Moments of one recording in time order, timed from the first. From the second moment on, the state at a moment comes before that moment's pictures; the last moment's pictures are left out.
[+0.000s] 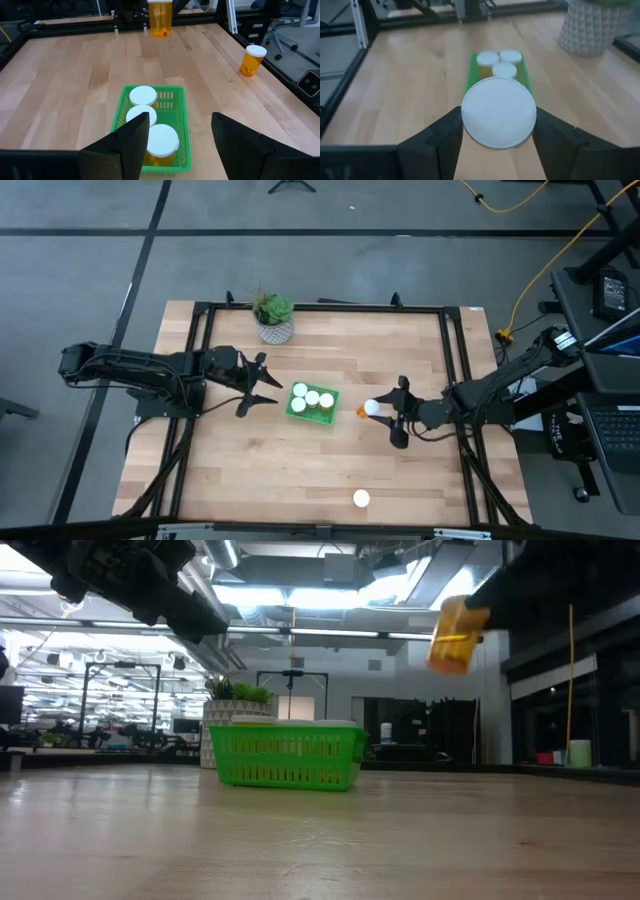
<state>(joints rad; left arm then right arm) 0.09 0.88 0.44 0.05 0.25 0.09 0.49 1.08 0.54 0.03 0.58 0.36</state>
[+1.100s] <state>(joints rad) 0.09 0.88 0.44 0.05 0.26 0.09 0.25 1.60 0.97 0.12 0.29 0.20</state>
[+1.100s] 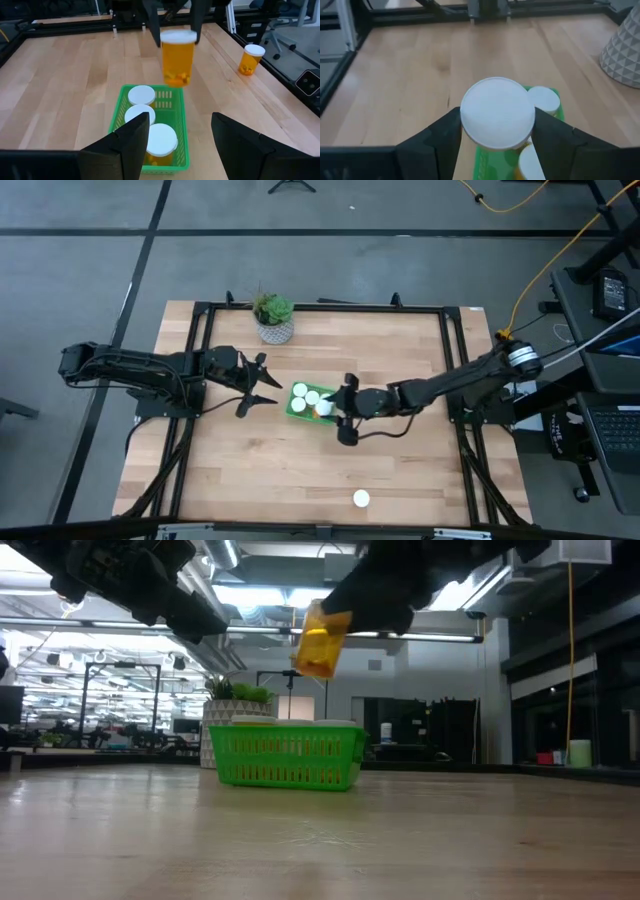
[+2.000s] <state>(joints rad) 0.09 0.88 0.44 0.02 0.26 0.12 0.21 1.72 1.04 0.06 0.26 0.26</state>
